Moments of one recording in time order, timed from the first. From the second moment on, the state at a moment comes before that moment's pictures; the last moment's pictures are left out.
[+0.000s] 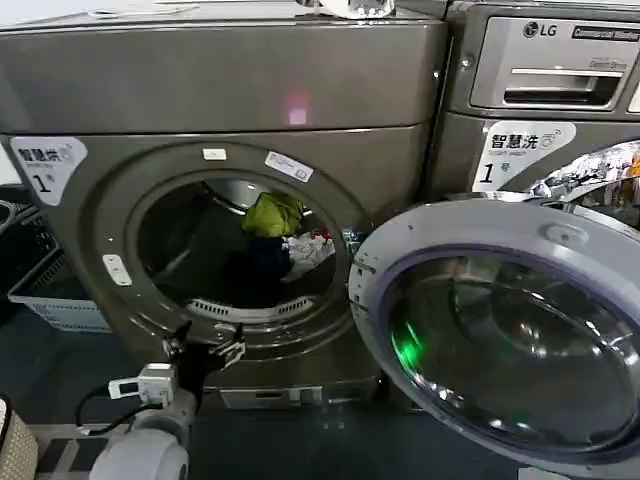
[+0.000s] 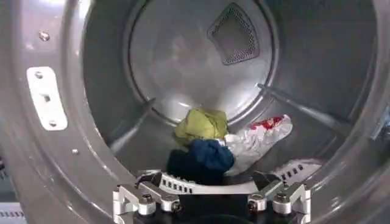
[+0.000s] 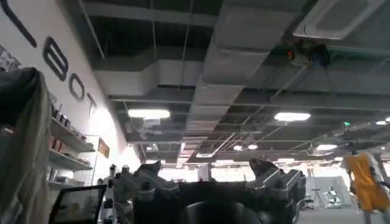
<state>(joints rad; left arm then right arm) 1.28 -1.49 -0.49 -2.25 0.01 0.74 0.01 -1.64 1.15 2.46 1.65 0.48 -0.11 0.10</state>
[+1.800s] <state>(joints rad) 1.27 -1.49 -0.49 -2.24 0.02 0.74 0.01 -1.64 1.16 2.46 1.64 0.48 -0.10 0.10</state>
